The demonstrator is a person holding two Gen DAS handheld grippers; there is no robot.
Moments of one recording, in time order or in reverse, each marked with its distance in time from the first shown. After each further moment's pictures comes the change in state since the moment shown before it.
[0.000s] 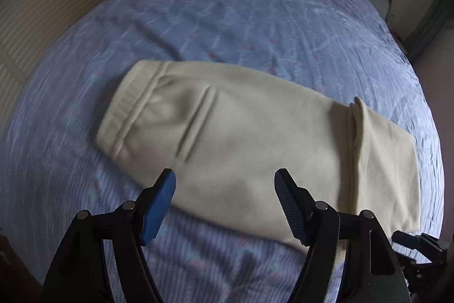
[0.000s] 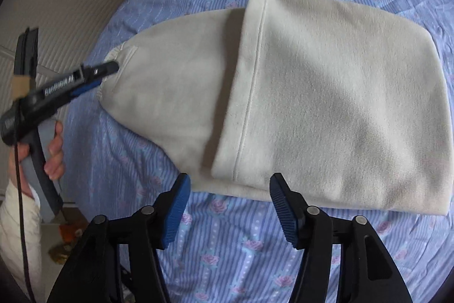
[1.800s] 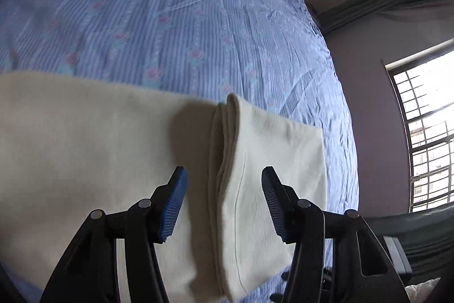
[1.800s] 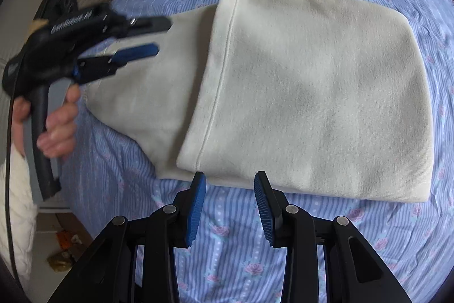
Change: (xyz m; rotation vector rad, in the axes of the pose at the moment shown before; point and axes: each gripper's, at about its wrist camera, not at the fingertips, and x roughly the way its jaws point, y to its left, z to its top) left arm 0.086 -0.143 0.068 0.120 0.261 -0.595; right arm 0.001 -0.023 -0.014 0.061 0.013 -0.035
